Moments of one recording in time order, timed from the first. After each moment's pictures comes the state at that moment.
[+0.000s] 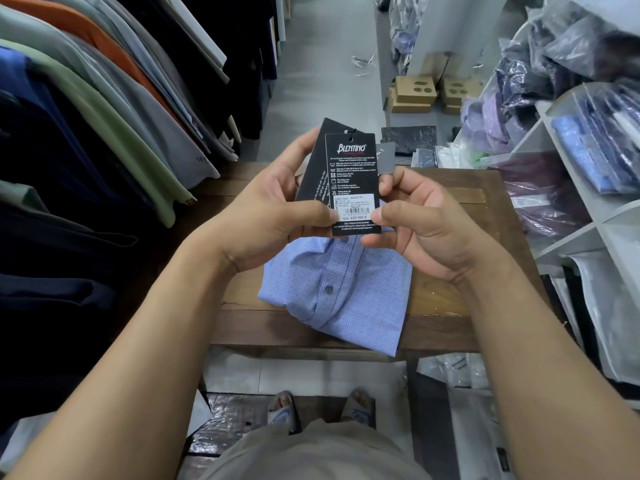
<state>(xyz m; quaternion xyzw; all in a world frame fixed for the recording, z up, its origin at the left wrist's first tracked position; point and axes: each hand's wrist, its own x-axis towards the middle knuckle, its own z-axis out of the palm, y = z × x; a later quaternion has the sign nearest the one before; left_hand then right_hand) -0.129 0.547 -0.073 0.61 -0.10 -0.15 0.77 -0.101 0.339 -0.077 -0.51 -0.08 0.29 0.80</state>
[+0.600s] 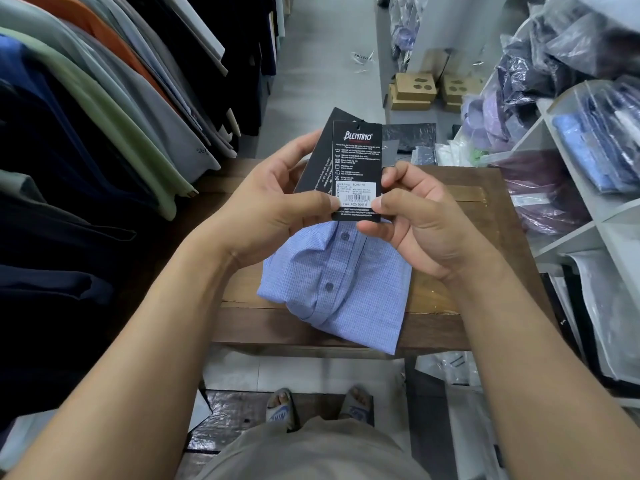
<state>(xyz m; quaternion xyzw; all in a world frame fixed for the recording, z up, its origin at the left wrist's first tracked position) -0.127 0.545 -0.076 0.60 -0.04 -0.11 0.79 -0.101 0.347 -0.078 -0.50 -0.05 0.25 0.83</state>
